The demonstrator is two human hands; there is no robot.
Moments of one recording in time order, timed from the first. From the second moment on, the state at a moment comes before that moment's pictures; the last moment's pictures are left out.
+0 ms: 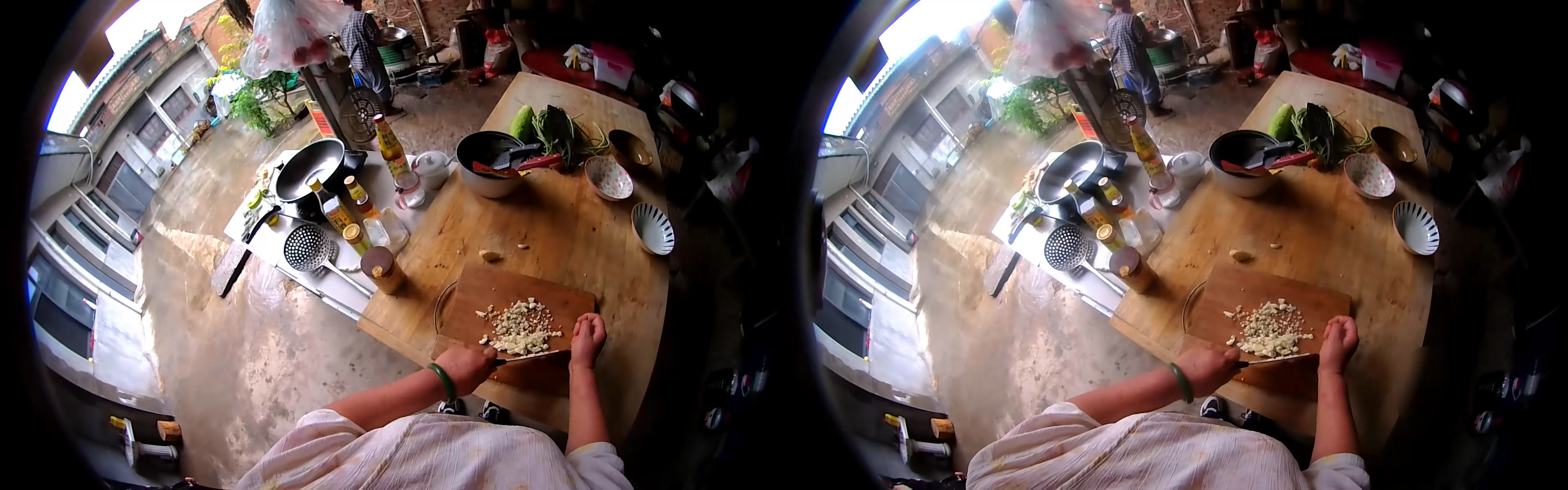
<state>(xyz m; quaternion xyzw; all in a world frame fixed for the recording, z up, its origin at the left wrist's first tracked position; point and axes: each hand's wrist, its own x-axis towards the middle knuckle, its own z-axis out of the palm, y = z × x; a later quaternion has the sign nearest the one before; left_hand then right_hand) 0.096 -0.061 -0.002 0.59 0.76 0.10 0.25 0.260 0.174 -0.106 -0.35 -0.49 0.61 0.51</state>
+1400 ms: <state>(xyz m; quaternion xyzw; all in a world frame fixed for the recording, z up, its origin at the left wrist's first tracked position) 0.034 -0.027 -0.009 0.62 0.77 0.07 0.14 0.209 0.197 -0.098 -0.34 -0.54 0.59 0.49</state>
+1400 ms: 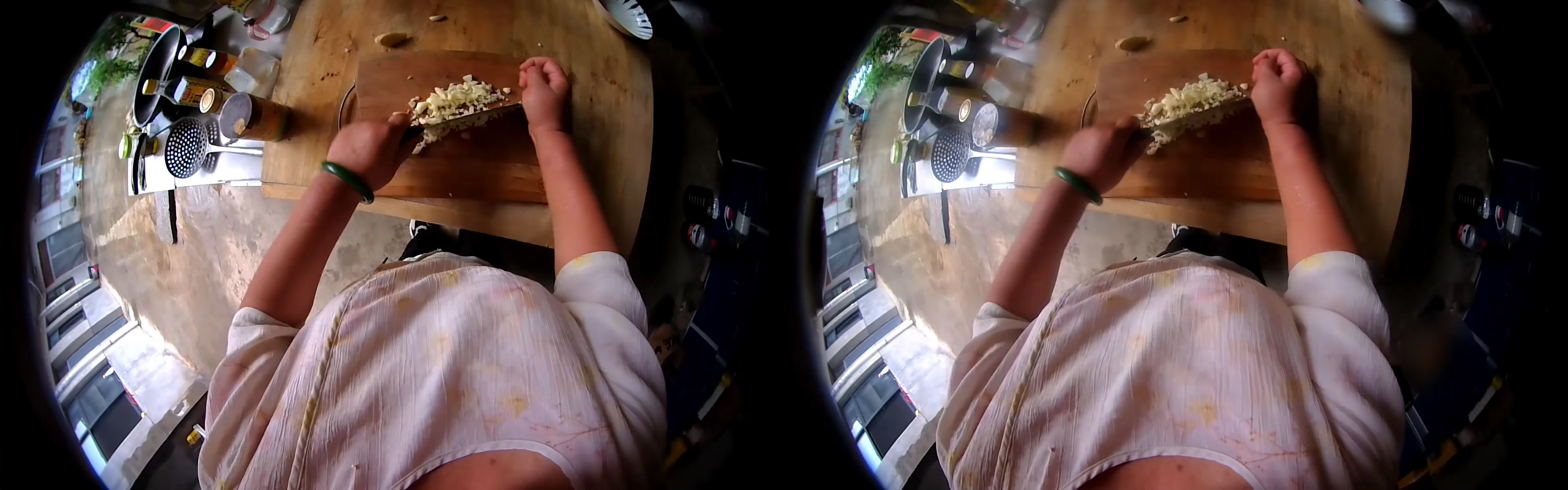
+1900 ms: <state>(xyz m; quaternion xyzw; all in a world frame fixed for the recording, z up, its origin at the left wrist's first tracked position) 0.039 -0.036 -0.018 0.63 0.75 0.14 0.13 0.212 0.192 -0.081 -0.36 -0.56 0.56 0.50</state>
